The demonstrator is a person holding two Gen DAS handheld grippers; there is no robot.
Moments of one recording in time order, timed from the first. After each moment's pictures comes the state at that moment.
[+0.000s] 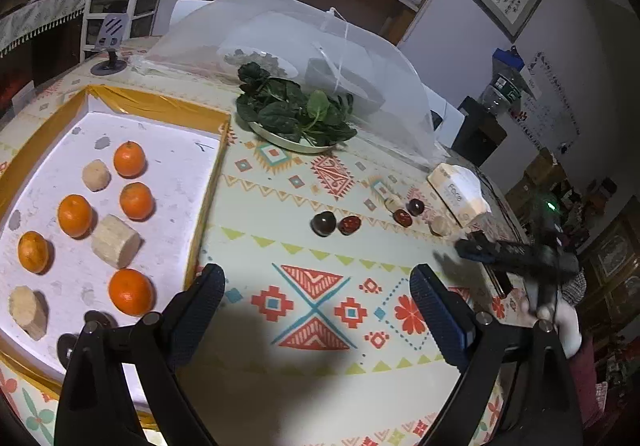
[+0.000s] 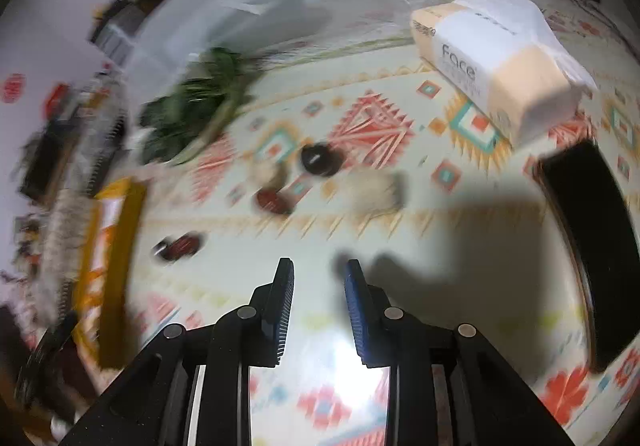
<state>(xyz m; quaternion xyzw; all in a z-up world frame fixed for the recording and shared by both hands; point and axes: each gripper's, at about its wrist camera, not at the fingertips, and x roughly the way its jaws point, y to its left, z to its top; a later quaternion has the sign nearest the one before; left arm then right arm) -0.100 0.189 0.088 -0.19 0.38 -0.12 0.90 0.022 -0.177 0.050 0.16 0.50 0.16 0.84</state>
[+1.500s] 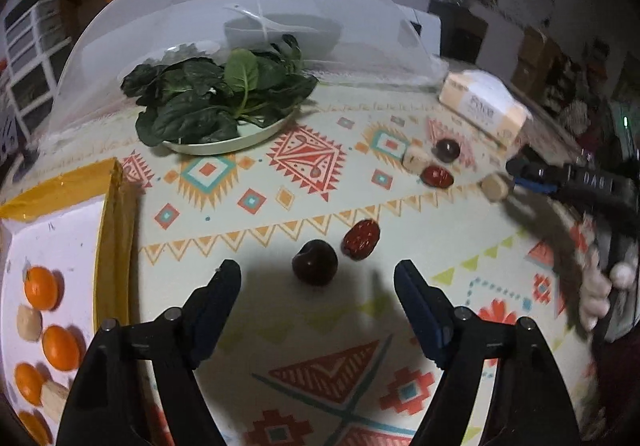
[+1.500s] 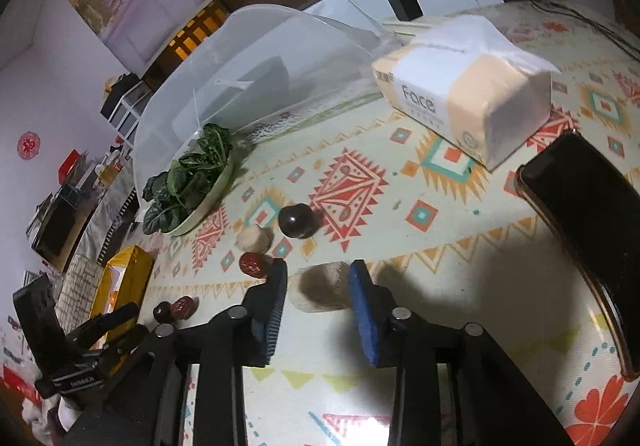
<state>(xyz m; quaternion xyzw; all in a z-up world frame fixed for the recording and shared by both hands) 0.009 0.104 0.034 0.04 0.42 -0.17 0.89 0.037 -0.192 0.020 0.23 0.39 0.13 0.88</state>
